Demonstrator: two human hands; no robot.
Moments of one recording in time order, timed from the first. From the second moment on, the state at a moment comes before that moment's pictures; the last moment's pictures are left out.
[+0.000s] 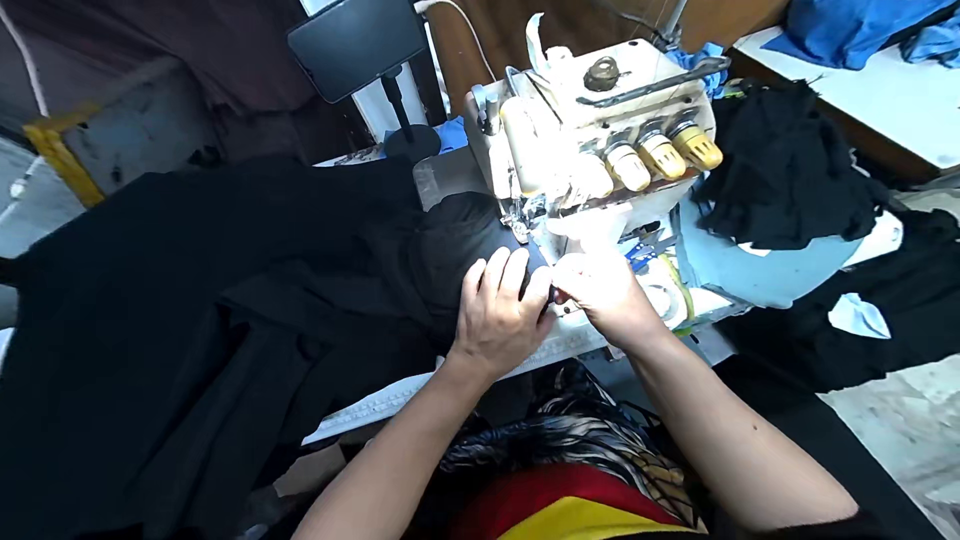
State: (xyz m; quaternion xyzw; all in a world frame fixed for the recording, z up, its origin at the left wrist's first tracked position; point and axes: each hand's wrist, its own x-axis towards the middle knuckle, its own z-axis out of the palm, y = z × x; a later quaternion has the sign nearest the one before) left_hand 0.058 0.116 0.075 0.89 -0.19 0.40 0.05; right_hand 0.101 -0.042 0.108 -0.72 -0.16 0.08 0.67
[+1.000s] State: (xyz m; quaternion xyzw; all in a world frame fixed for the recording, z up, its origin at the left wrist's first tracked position) left_hand 0.089 0.150 0.135 0.97 -0.11 0.20 0.10; right_hand 0.132 -0.033 0.092 -0.83 -0.28 -0.19 0.45
